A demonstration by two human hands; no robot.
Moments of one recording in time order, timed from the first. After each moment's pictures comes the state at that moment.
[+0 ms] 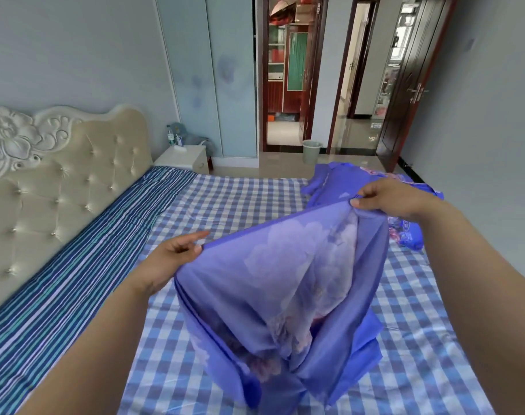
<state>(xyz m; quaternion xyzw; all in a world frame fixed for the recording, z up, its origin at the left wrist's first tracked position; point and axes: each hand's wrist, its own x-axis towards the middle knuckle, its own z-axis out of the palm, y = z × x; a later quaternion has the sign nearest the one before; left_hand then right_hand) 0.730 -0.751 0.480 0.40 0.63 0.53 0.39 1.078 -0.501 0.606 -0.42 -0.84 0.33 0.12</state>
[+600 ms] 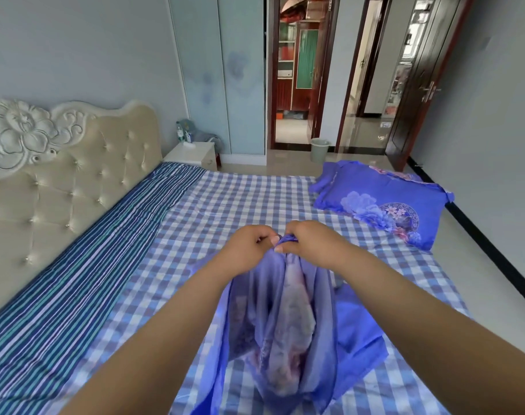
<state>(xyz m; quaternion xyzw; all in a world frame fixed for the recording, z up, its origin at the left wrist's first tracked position) 0.841 -0.704 0.515 0.56 0.68 0.40 0.24 0.980 -0.616 0.550 -0.30 -0.94 0.16 0.03</state>
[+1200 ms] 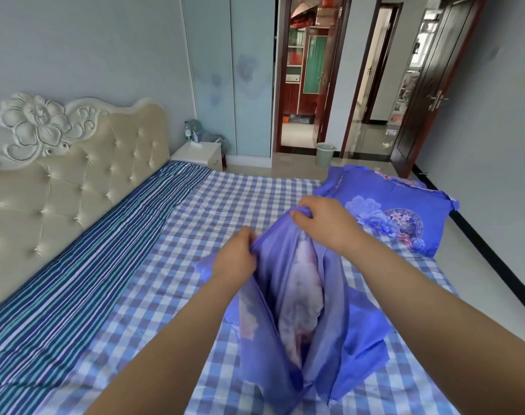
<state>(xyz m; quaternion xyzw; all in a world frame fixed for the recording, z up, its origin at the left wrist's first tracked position) 0.826 -0.731 0.475 0.45 0.81 0.35 0.09 0.981 -0.627 0.573 -0.32 -0.91 0.16 0.21</state>
